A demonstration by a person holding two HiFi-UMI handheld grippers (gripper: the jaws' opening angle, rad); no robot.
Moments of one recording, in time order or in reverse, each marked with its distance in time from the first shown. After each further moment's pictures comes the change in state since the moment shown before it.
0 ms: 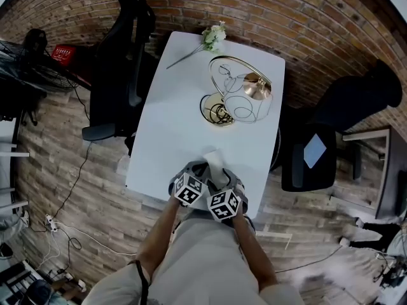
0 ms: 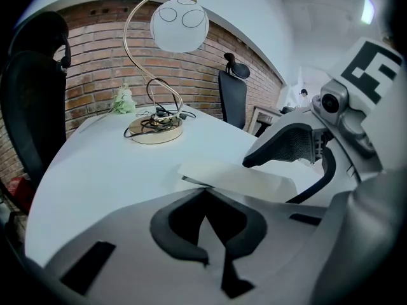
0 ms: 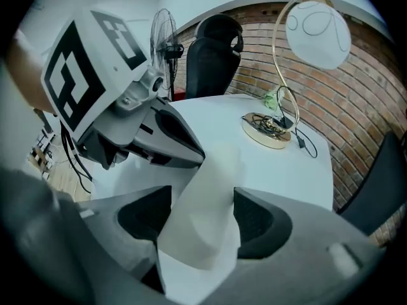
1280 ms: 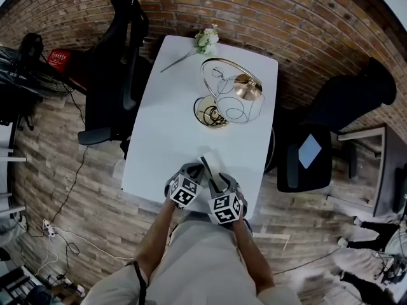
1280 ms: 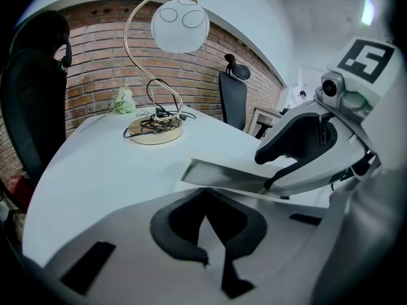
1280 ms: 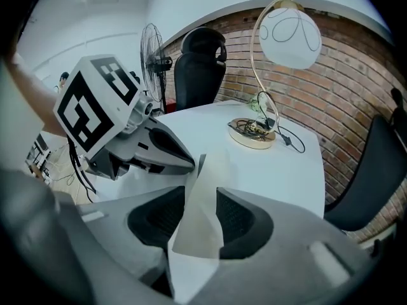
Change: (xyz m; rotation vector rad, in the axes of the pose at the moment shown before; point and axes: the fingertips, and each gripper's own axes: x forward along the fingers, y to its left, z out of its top) left arm 0.000 0.000 0.003 -0.009 -0.011 -0.002; right arm -0.026 -0.016 0.006 0.104 -0.078 -0.015
